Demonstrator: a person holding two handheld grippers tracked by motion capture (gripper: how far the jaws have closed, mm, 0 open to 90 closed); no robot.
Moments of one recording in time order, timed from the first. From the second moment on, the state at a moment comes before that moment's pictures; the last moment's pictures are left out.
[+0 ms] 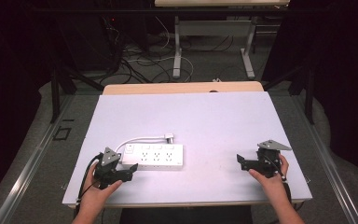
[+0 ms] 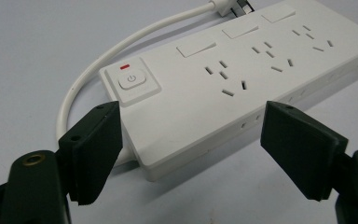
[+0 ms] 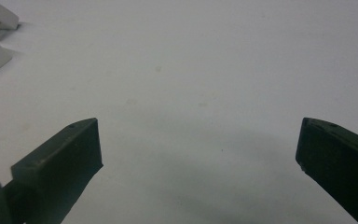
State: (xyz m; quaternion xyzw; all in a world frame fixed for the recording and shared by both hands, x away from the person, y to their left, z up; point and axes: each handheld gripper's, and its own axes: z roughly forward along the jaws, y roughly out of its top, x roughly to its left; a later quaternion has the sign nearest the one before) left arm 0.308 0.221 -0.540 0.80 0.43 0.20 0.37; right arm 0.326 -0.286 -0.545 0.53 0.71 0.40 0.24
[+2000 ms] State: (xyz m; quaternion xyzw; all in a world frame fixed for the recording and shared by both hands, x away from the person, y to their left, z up) left arm 0.314 0.198 -0.509 0.81 0.42 0.16 0.39; right arm 0.324 -0.281 -0.547 0.52 0.72 0.39 0.24
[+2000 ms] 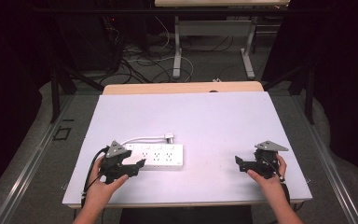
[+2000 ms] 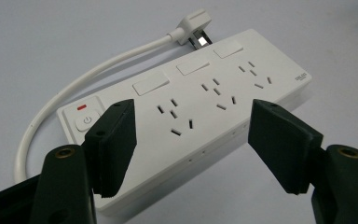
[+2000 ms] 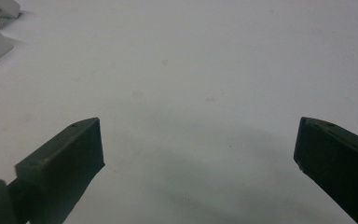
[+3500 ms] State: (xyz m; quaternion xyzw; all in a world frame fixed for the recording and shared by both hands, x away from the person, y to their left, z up) left arm 0.350 0.181 -0.463 0.79 0.43 0.14 0.41; right arm 0.325 -0.279 -0.550 0.53 0.72 0.39 0.23
